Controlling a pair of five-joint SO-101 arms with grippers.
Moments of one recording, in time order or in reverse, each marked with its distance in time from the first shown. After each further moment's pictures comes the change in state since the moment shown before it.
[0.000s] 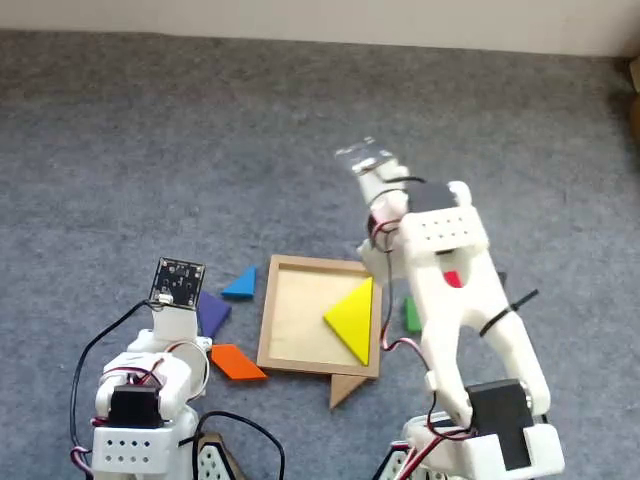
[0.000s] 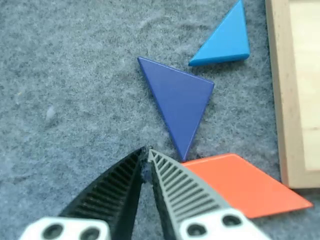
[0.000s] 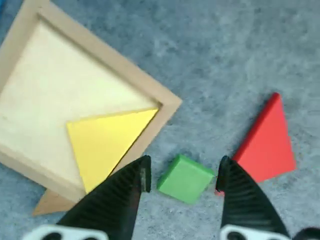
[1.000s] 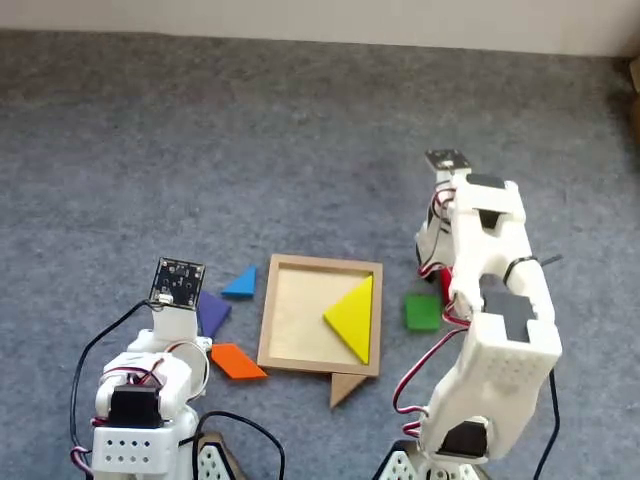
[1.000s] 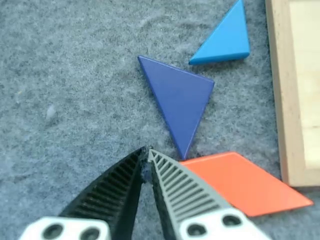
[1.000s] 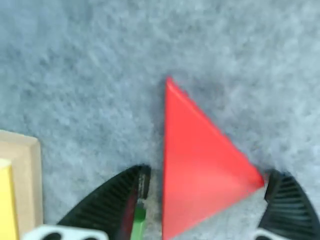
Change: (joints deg) left arm 0.0 0.0 0.0 0.0 0.0; right arm 15.9 33.5 -12.7 -10.2 -3.2
